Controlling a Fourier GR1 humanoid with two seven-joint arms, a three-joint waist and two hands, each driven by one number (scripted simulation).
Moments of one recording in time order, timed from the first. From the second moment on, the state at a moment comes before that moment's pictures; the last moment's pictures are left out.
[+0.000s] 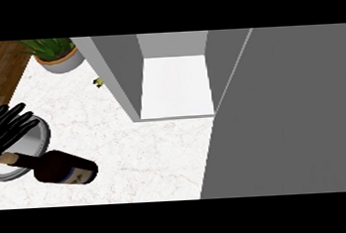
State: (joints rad) left arm -0.06 0.45 0.35 -1.53 0.85 -0.97 0.31; right arm -0.07 -0.16 0.51 -2.51 0.06 -0.32 0.65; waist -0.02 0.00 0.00
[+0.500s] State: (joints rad) left arm -0.10 0.39 0.41 -1.40 0.57 -1.08 0.16; right arm -0.13 -0.19 0.56 -2.51 0.07 -0.38 0.69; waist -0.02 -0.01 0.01
